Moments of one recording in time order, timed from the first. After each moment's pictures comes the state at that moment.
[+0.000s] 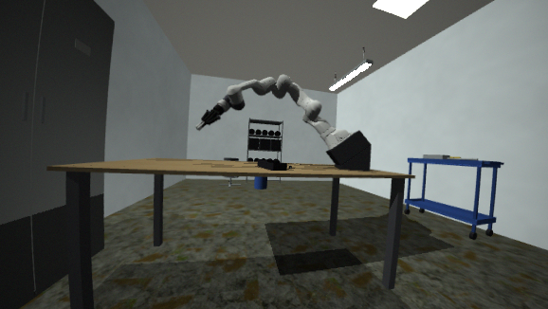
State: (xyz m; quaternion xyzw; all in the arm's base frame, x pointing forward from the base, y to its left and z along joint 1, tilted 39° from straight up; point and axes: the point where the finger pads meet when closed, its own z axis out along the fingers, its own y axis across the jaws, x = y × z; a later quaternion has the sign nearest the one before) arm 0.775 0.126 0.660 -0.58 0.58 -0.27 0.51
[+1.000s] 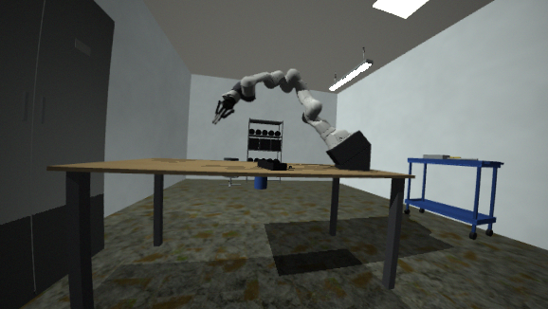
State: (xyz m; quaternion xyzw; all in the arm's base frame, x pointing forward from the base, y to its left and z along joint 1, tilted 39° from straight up) arm 0.658 0.191 0.602 -0.74 0.46 -0.31 0.39
